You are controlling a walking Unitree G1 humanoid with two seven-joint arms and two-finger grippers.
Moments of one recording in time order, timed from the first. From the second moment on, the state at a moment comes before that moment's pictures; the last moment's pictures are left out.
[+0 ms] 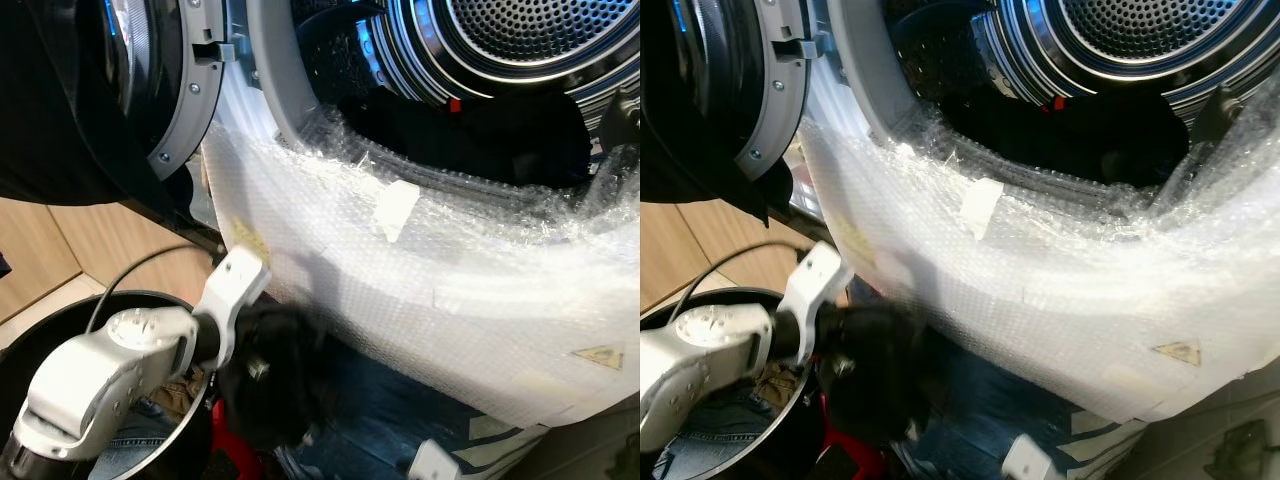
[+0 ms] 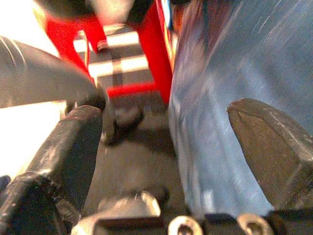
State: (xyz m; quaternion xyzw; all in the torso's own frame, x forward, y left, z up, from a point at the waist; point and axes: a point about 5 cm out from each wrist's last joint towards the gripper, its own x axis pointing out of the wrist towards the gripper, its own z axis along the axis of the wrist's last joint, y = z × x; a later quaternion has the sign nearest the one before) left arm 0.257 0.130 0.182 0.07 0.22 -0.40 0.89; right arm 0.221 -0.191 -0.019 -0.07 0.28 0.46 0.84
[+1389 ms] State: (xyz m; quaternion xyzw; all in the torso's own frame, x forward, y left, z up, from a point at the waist) left arm 0.259 0.030 0.153 0.02 0.21 -0.51 0.84; right arm 0.217 -0.129 0.038 0.08 0.22 0.52 0.82
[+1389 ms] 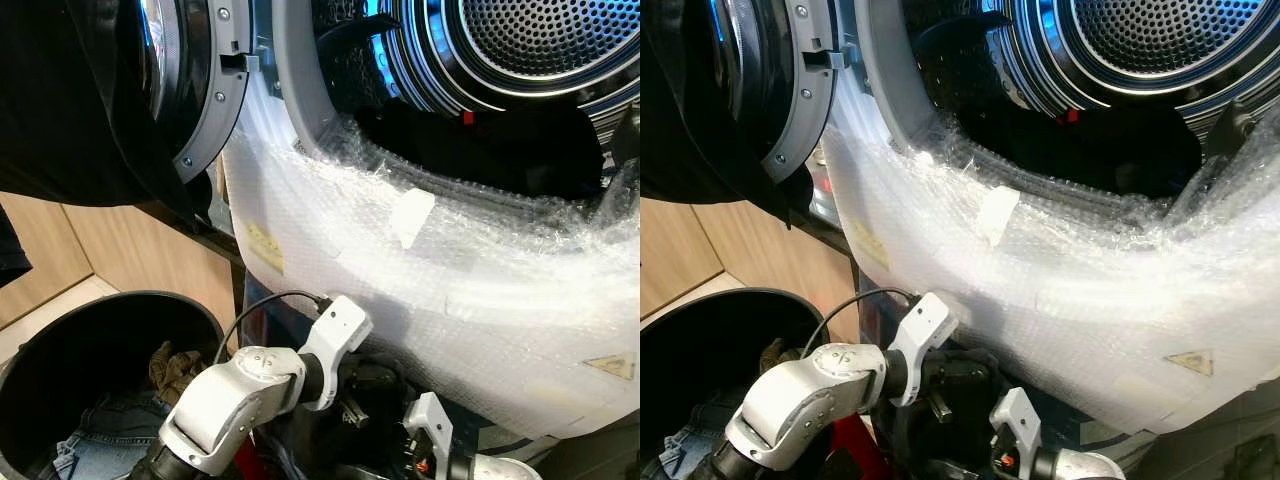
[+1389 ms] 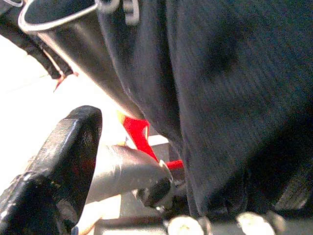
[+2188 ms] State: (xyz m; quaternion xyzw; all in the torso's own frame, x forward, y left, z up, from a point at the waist) left arm 0.272 0.018 0.157 0.04 0.19 -0.47 0.86; right arm 0.249 -0.104 0.032 0.11 0.19 0.39 0.89
